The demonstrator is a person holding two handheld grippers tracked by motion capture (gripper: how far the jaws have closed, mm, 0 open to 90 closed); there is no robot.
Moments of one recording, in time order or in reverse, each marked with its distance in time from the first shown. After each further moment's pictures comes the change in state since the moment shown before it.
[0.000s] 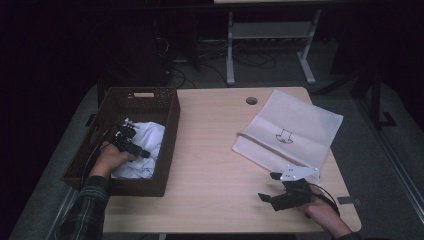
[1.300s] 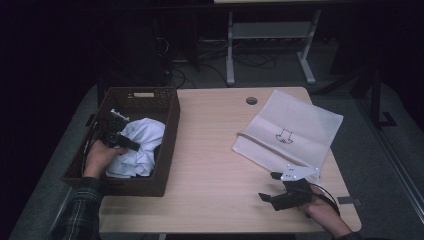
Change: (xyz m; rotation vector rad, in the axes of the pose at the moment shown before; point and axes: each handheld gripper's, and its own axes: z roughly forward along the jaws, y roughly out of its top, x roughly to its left) left arm 0.014 0.002 -0.046 -0.047 -0.110 -0.106; right arm -0.001 0.000 -0.001 -0.003 -0.004 -0.001
